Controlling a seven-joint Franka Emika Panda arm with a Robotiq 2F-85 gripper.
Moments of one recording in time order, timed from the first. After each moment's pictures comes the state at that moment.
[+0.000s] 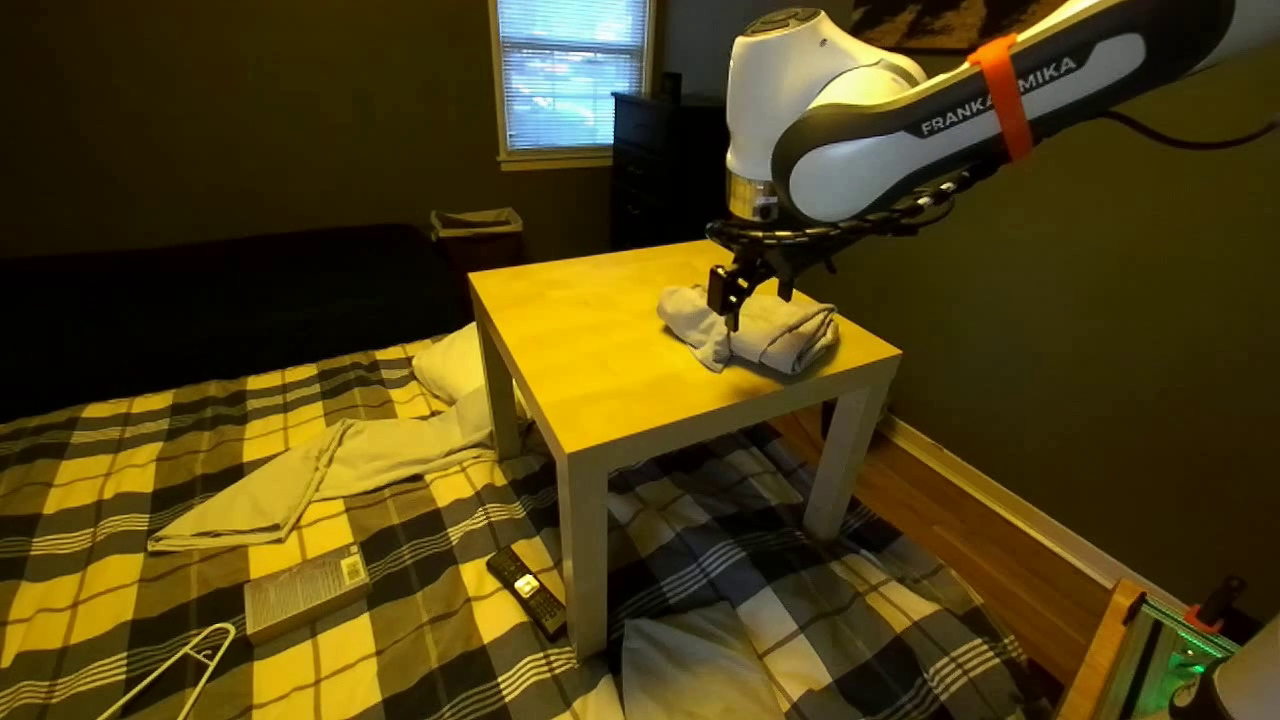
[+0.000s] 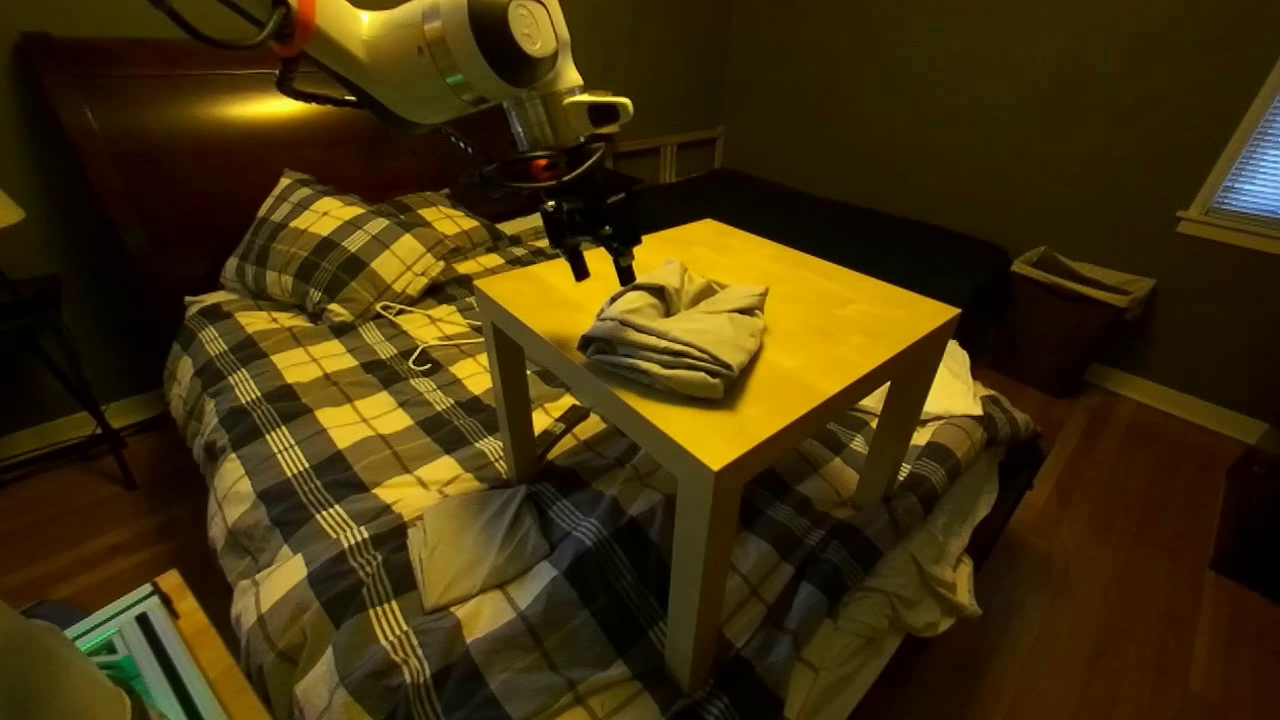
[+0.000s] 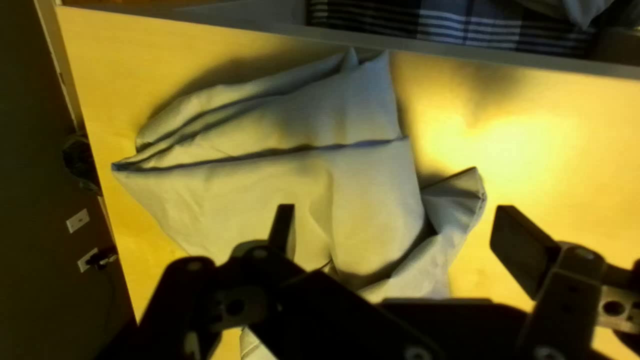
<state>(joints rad) 0.04 0.01 0.11 -2.07 -0.40 2.14 0.47</state>
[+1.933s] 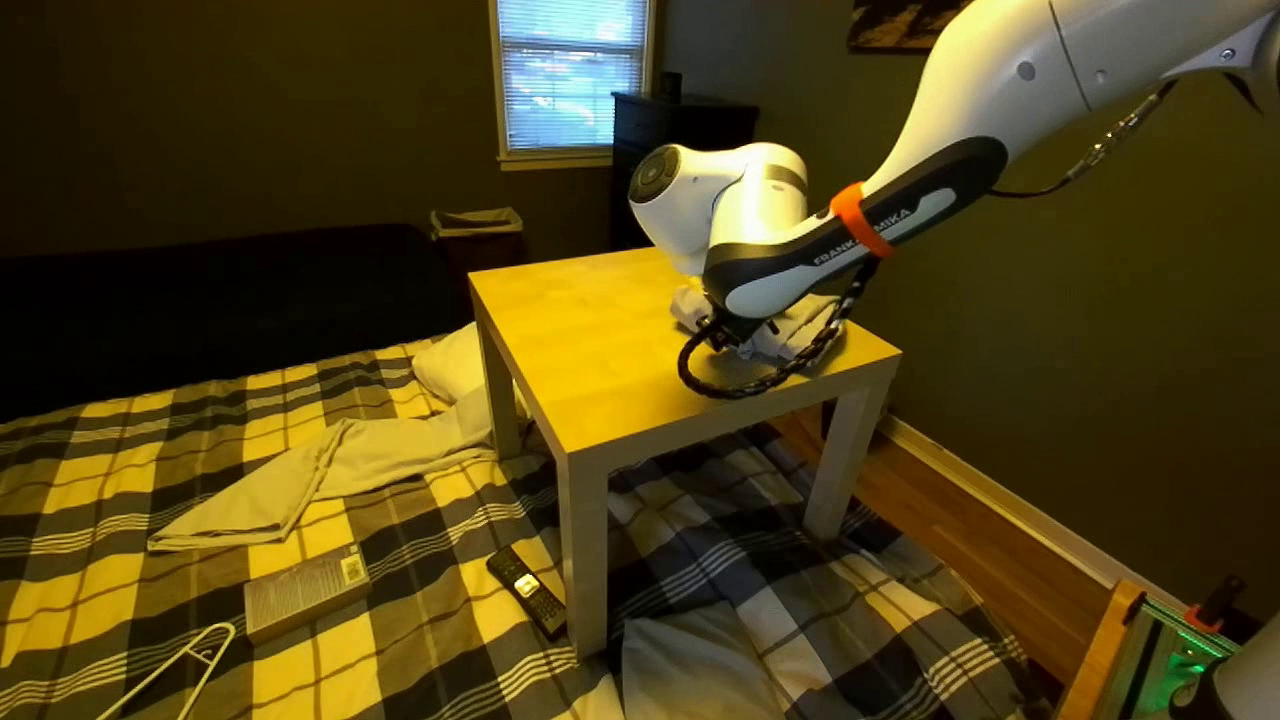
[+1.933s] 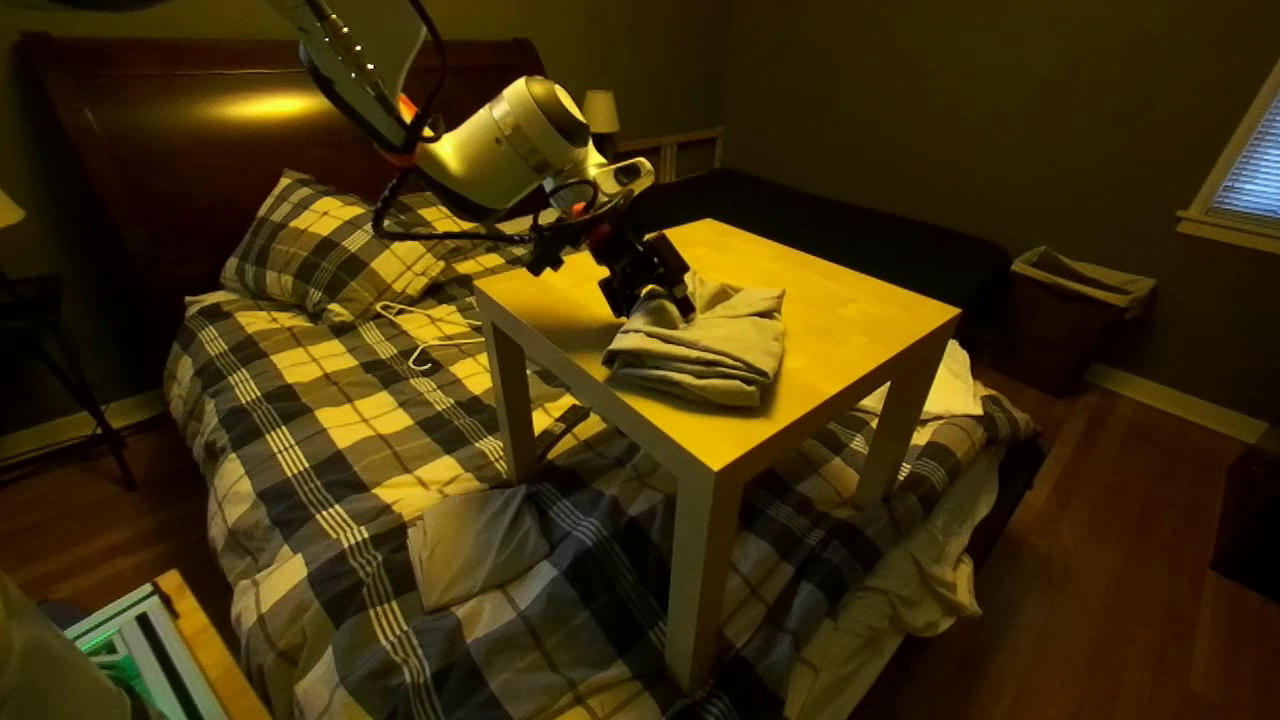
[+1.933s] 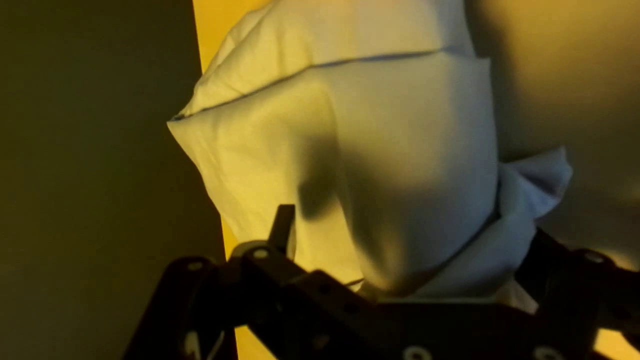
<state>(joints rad) 0.17 0.35 0.02 -1.84 -0.86 1.92 0.71</state>
